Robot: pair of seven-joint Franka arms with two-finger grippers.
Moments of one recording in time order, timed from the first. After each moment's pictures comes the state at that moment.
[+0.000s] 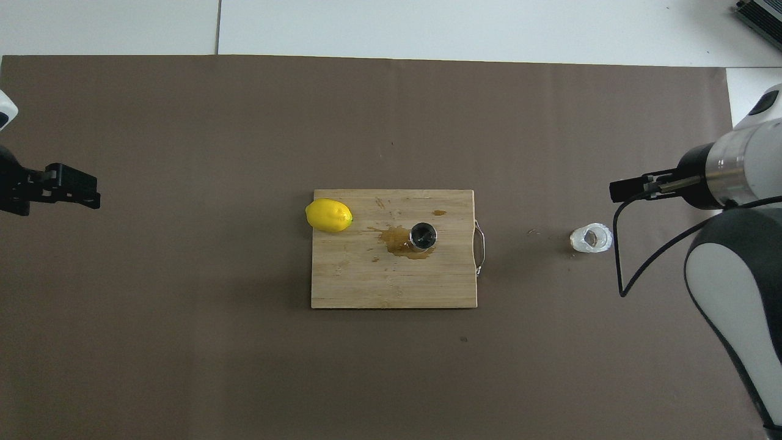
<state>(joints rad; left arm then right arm) 0.03 0.03 -0.06 -1.59 0.01 1.56 -0.07 0.05 -0.04 0.02 -1.79 0.00 1.88 0.00</state>
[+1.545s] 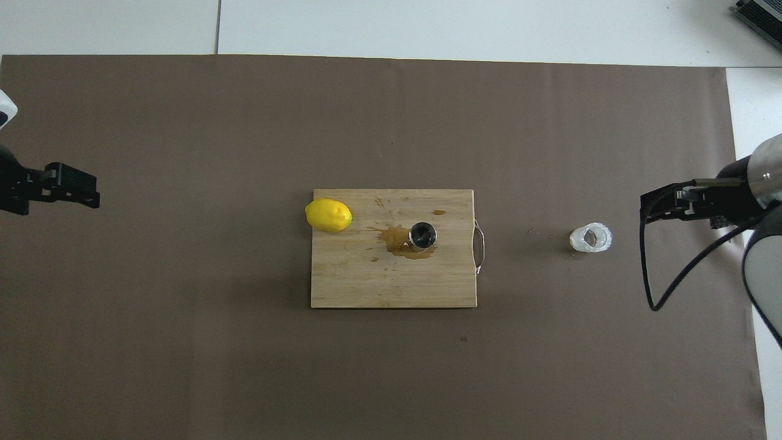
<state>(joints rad) 0.03 0.03 -0.06 -1.59 0.01 1.56 -0.07 0.03 -0.03 0.02 -1.66 -0.03 1.56 0.14</state>
